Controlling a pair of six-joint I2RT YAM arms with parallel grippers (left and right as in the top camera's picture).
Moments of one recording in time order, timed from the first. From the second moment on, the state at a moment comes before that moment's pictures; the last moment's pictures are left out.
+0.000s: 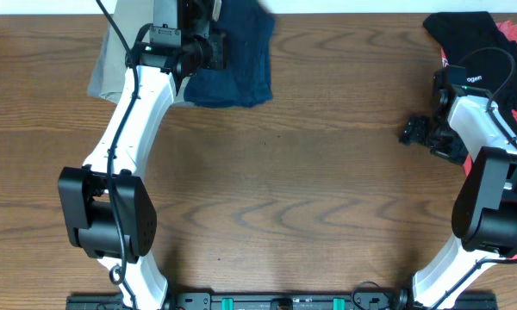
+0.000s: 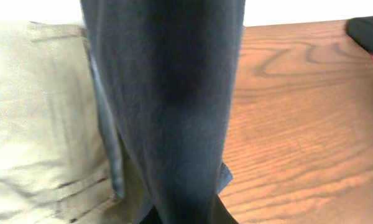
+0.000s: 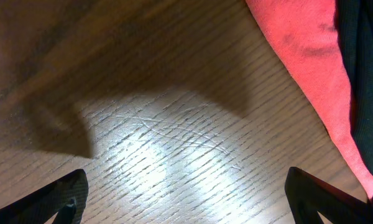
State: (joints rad) left arm -0.16 1.92 1.69 -0.53 0.28 -0.09; right arm -0.18 1.96 1.32 -0.87 0.22 0.35
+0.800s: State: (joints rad) left arm -0.11 1.92 1.92 -0.63 0.20 -0.10; right arm -0.18 1.96 1.32 -0.87 0.22 0.35
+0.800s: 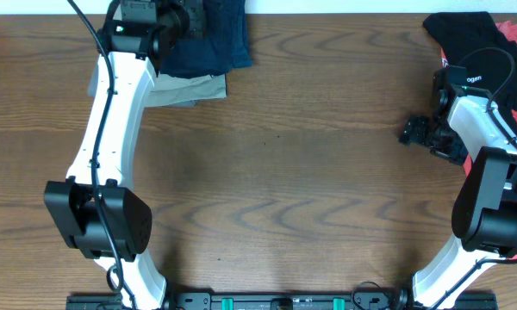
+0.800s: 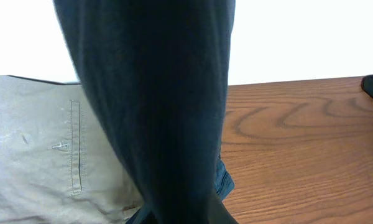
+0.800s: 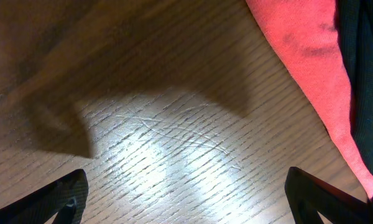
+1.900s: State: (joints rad) left arm 0.09 2.10 1.92 -0.54 0.11 -0.04; right arm -0.18 1.96 1.32 -0.87 0.22 0.35
